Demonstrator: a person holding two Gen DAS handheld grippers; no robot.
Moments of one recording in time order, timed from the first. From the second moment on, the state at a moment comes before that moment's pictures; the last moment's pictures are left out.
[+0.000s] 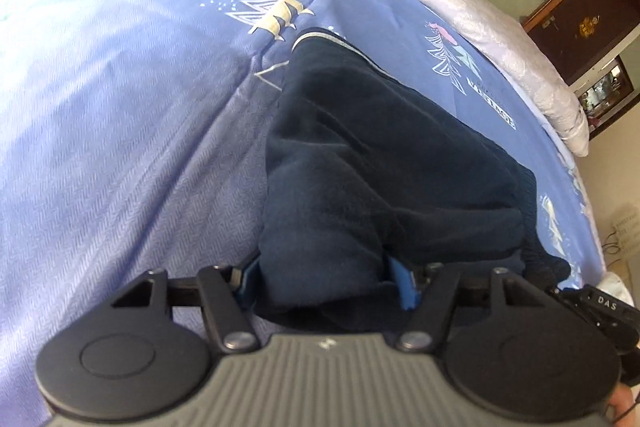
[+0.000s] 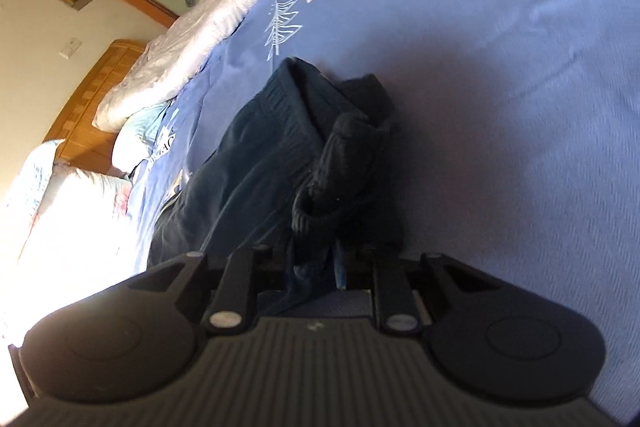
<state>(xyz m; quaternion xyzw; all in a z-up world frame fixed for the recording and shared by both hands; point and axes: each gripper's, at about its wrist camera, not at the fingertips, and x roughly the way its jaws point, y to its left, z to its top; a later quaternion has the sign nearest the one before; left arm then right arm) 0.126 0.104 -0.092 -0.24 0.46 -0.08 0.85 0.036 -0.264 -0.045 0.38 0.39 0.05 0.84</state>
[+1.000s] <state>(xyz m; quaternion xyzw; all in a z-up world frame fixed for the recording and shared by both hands) 0.281 -0.142 -0.032 0.25 0.39 -0.41 0.78 0.020 -0.272 -0.029 0.37 0.36 0.13 0.85</state>
